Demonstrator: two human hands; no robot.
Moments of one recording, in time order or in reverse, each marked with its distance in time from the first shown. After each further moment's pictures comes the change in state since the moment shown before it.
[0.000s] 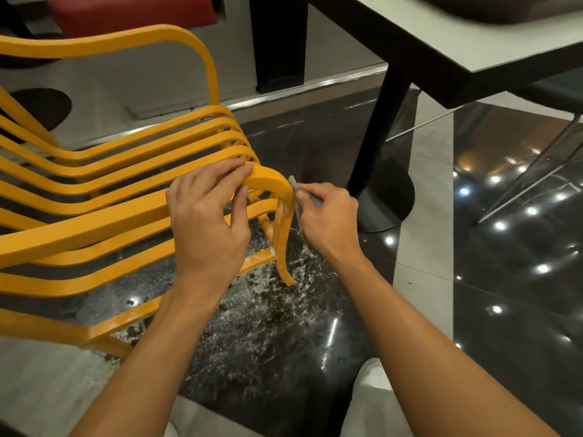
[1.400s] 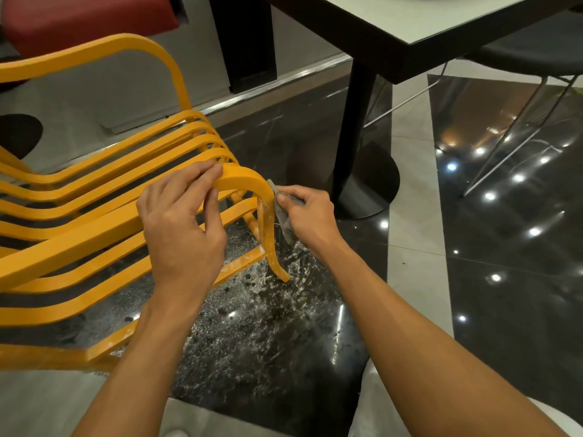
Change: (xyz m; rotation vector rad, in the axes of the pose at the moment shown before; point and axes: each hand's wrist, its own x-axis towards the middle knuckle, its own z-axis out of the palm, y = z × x) left_hand 0.000 0.000 -0.003 -0.006 -0.015 0.042; right_hand 0.004 0.032 0.012 0.309 -0.092 0.248
